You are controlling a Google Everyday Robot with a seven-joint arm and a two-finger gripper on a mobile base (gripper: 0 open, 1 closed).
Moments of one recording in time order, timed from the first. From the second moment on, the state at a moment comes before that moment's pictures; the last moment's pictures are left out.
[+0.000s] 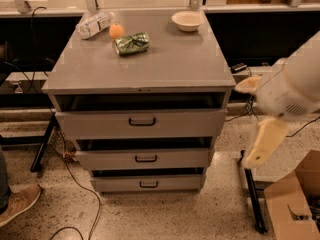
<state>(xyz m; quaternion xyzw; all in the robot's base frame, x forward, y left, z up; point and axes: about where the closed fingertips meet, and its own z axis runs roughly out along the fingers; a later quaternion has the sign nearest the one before) 0.433 -0.178 0.892 -0.64 0.74 0.04 0.20</state>
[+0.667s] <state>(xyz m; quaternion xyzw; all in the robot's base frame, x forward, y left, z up) 0.417 -0.125 0.821 -0.67 0.70 0.09 0.22</state>
